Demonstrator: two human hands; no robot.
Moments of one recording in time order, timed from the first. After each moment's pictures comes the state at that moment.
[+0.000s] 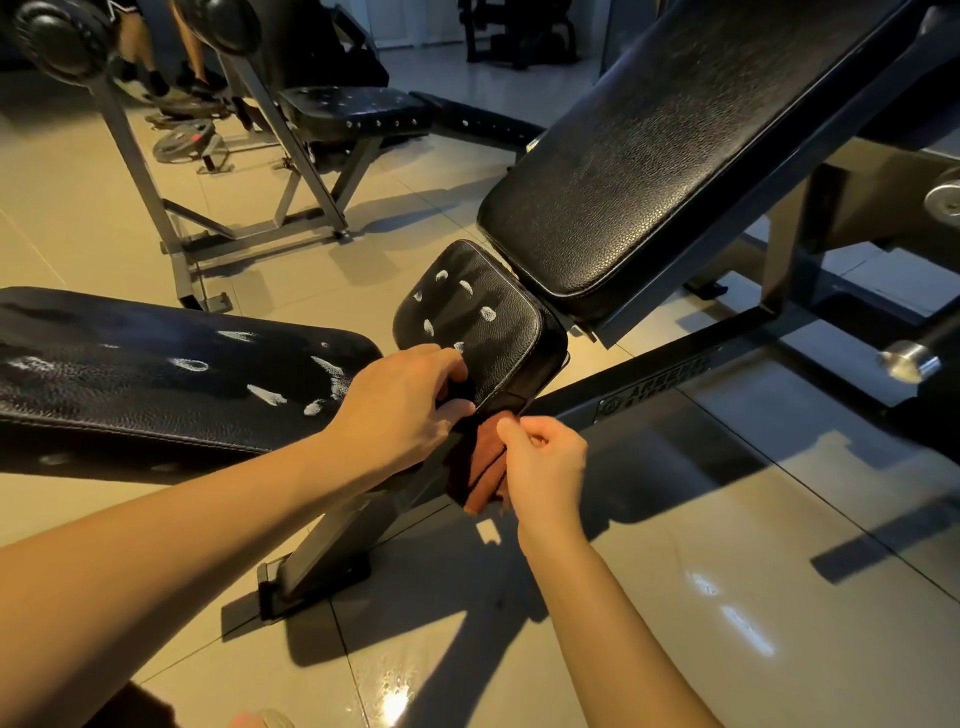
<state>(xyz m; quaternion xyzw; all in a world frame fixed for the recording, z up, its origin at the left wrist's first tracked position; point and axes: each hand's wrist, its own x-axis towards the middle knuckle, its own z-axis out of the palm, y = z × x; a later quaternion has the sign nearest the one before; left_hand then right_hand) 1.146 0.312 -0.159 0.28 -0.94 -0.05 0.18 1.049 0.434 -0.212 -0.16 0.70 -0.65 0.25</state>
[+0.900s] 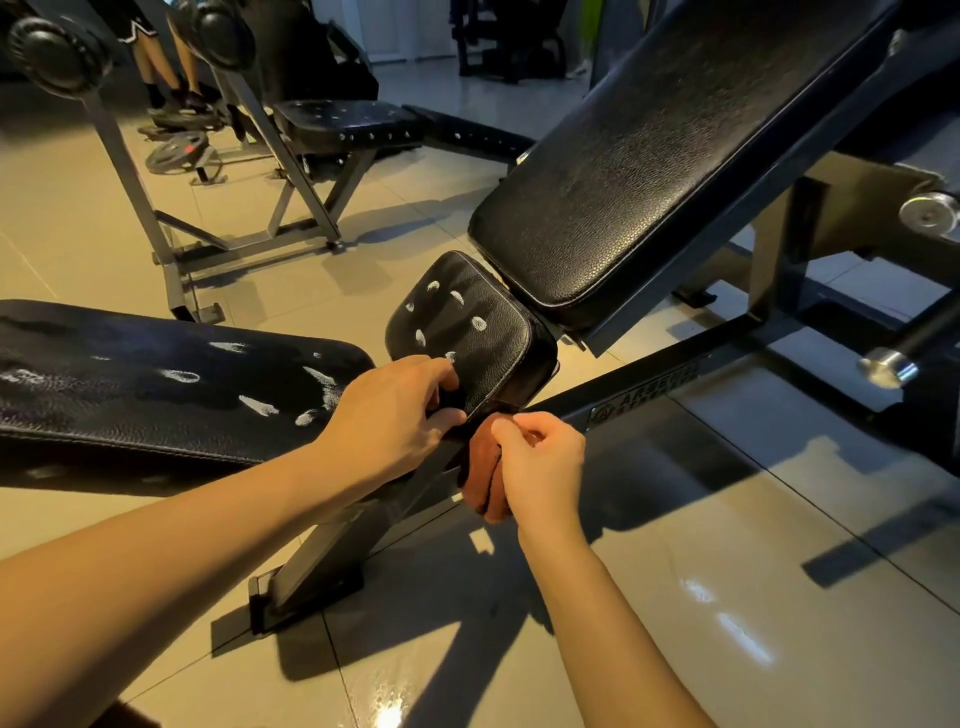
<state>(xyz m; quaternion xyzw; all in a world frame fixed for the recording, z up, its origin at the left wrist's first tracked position) 1.146 0.314 -0.159 0.30 -0.94 -0.06 0.18 1.042 0.434 -0.207 -0.18 0.72 -0.63 0.23</state>
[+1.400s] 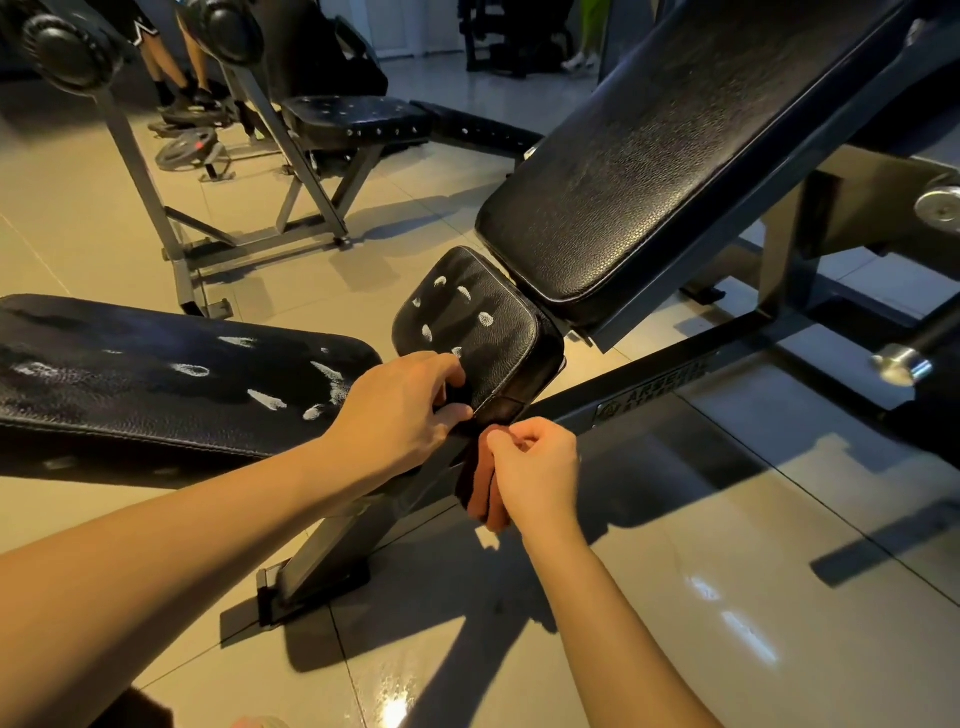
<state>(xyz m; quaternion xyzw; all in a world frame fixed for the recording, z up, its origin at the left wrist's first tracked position) 1.145 0.314 -0.160 0.31 -0.93 -0.07 0.17 1.048 0.433 -0.212 -0.21 0.75 -0.58 0.23</state>
